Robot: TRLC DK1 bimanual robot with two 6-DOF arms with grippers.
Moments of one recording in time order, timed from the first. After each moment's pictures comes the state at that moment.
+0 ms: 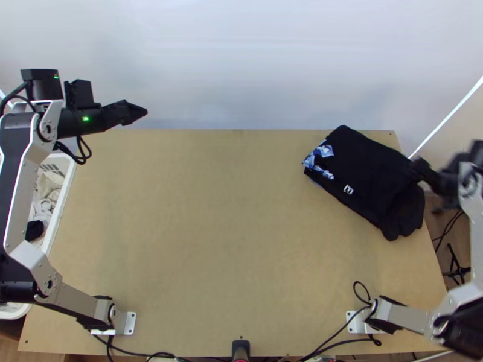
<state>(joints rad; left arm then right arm) 0.07 1.62 1.91 -0.89 0.58 -0.21 -0.43 1.34 1.28 -0.80 -0.08 0.24</state>
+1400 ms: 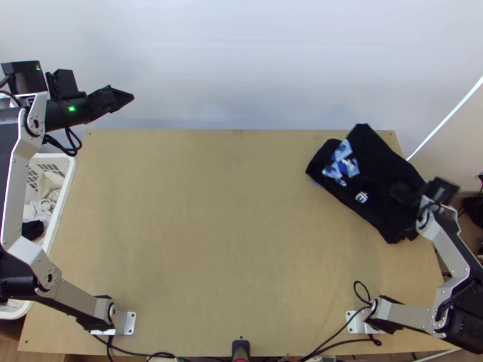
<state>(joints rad) 0.12 1.65 1.99 -0.86 0.58 -0.28 -0.44 1.38 0.74 -0.06 0.07 0.18</state>
